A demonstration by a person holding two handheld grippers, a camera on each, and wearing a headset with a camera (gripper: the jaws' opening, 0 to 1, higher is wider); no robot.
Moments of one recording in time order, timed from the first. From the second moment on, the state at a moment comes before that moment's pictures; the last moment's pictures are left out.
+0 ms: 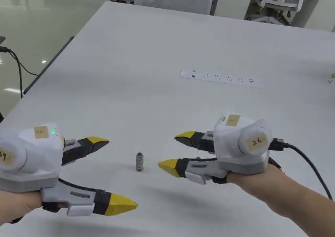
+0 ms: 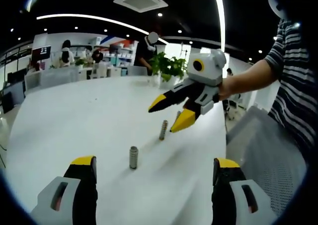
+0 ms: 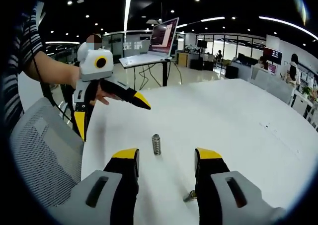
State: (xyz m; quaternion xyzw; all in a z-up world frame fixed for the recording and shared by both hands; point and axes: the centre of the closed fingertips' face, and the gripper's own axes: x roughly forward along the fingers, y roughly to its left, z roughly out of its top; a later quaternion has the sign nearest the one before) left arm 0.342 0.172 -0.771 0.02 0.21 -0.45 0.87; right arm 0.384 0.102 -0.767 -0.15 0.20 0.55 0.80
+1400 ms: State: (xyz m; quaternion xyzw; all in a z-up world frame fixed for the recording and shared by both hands) left arm 0.345 0.162 -0.748 0.00 0.18 -0.42 0.89; right arm 0.370 -0.064 -0.774 -0.08 0.18 0.42 0.89
